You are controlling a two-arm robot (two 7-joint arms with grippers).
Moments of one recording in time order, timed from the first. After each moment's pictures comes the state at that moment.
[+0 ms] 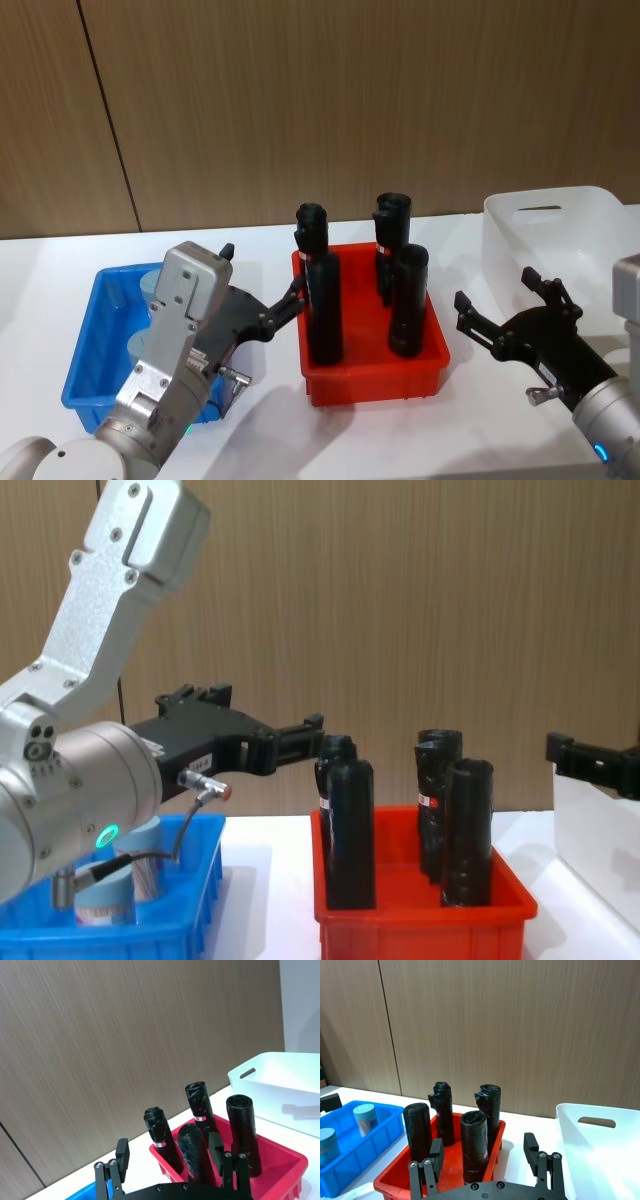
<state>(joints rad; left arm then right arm) -0.24 0.38 0.45 -1.63 -0.20 0.01 -0.01 -0.01 0.34 -0.23 -1.77 0.29 0.03 0.07</state>
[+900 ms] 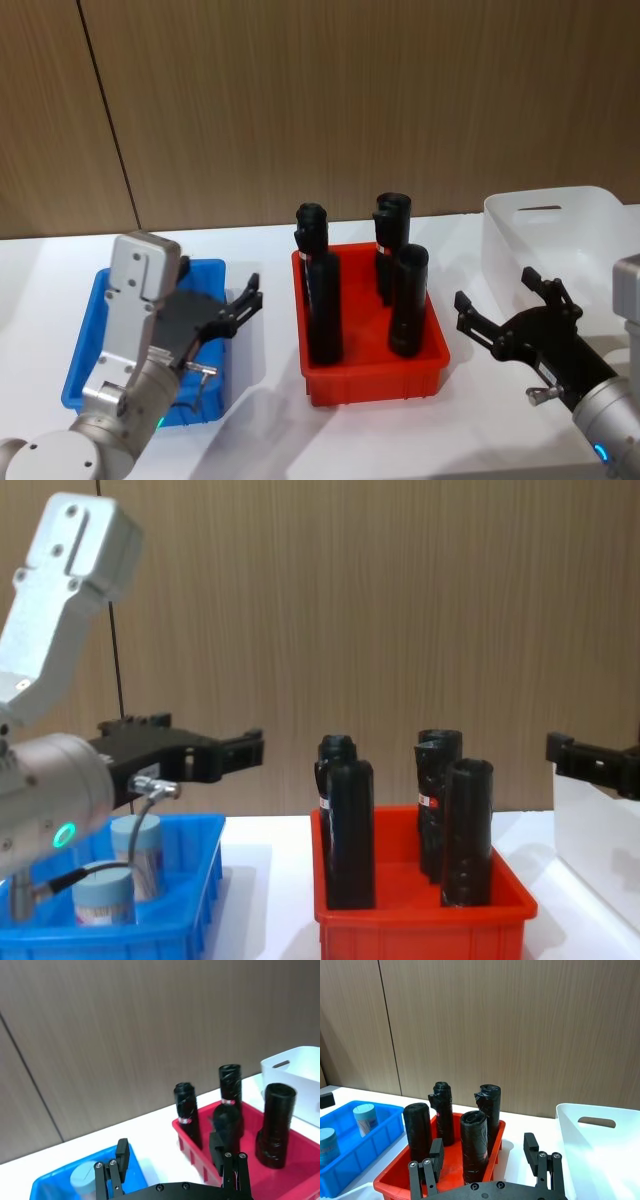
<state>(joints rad) -0.23 0.39 0.41 -1.62 -0.33 0.10 0.07 -0.01 0.34 -0.23 -1.77 0.29 0.03 0.07</state>
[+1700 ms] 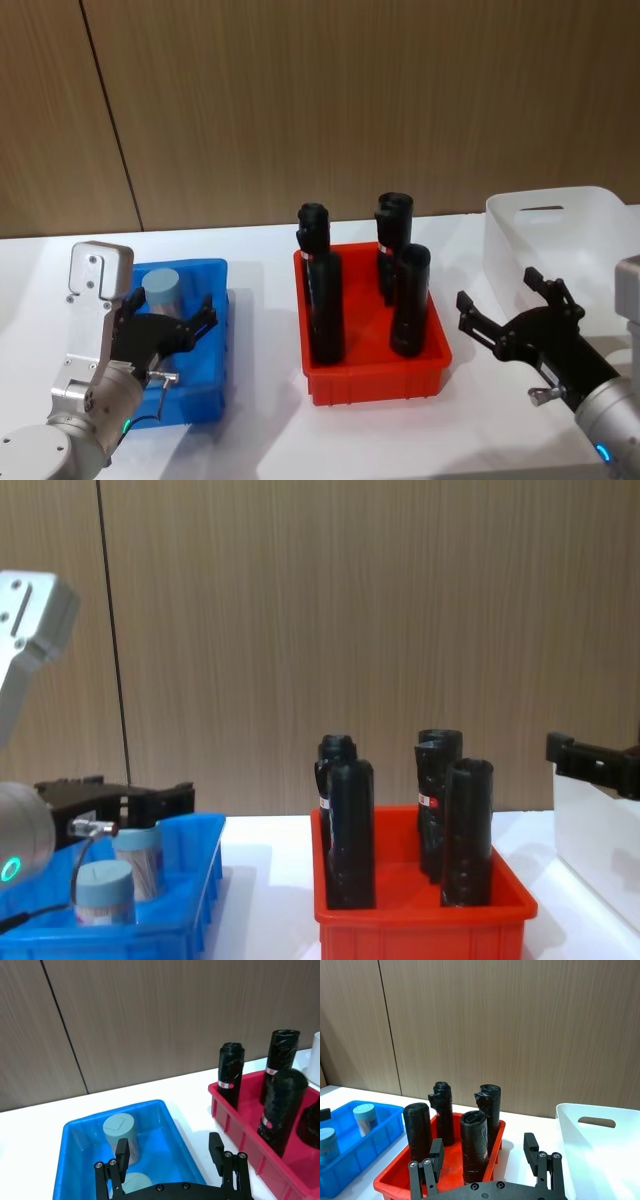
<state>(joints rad) -0.25 0.39 0.35 -1.52 -0.43 0.17 0.10 -0.01 0.34 -0.23 -1.77 0.29 0.03 0.07</state>
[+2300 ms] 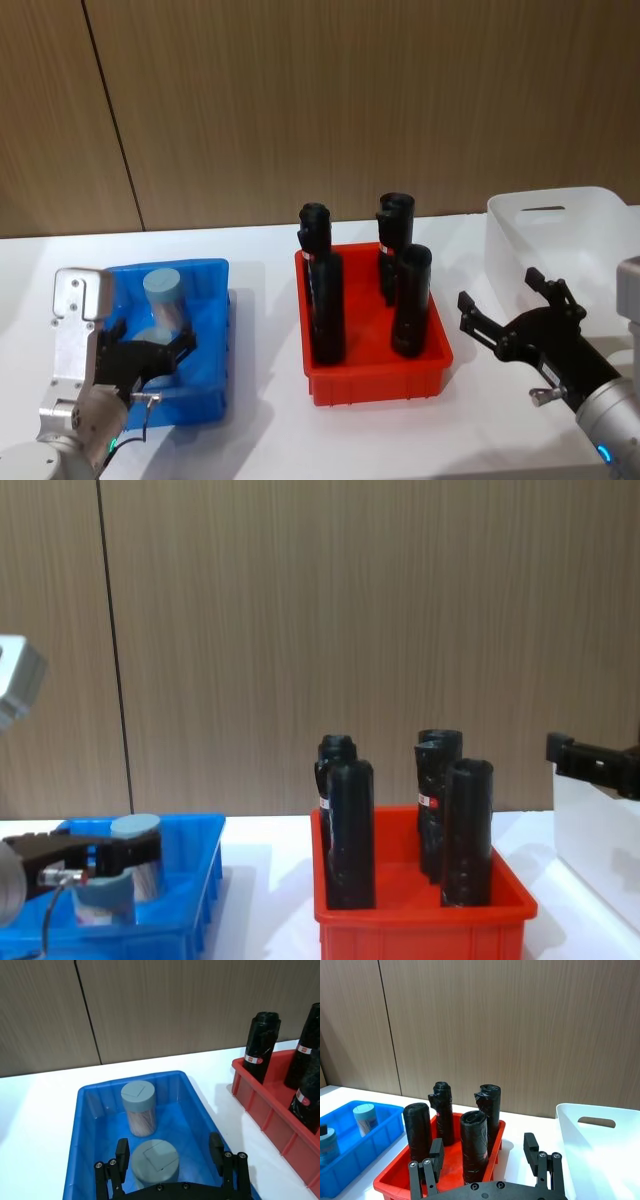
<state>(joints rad) -0.24 0.39 0.33 -1.43 -0.47 0.16 0.11 -0.01 0.34 -0.23 -1.77 0.29 0.03 0.07</state>
